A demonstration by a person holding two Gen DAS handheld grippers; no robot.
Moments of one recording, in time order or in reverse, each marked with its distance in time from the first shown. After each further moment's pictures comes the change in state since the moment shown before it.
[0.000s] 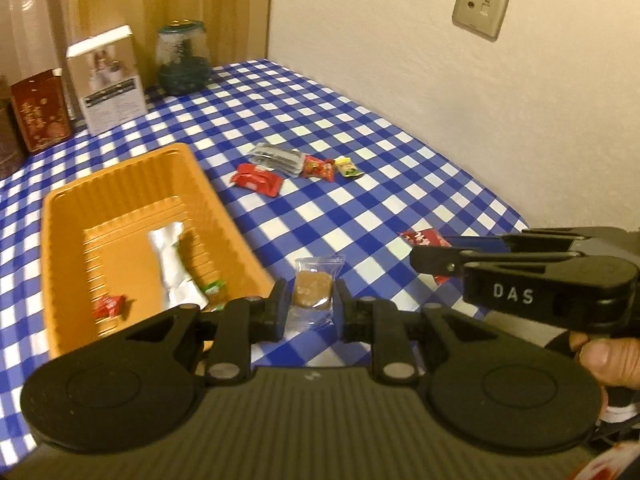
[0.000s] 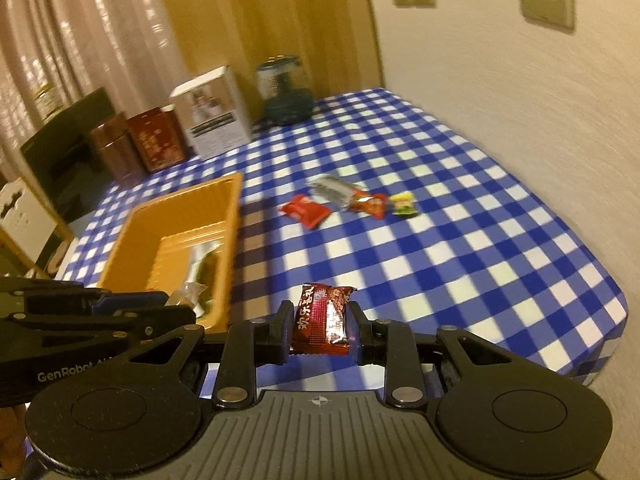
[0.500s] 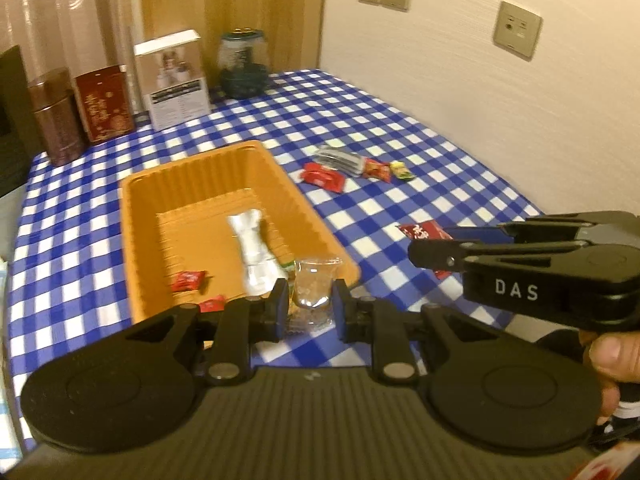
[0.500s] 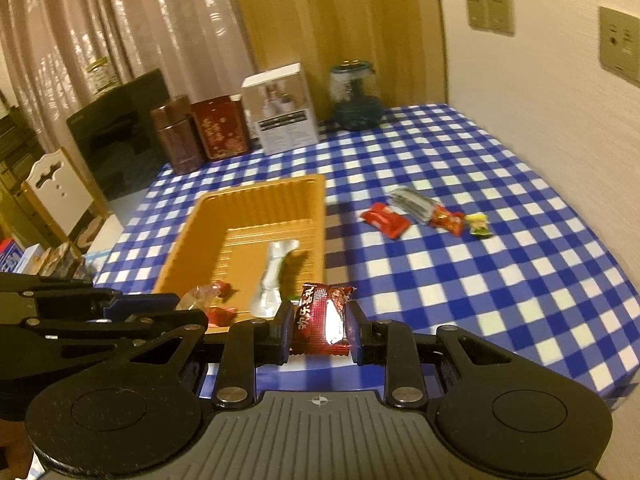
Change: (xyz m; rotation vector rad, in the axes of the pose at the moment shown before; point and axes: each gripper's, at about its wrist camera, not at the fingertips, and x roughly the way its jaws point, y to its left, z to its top) left arm -0.048 0.045 -0.023 -0.048 -0.032 0.110; right arm 0.001 0.071 0.001 -0.108 -0.002 0.092
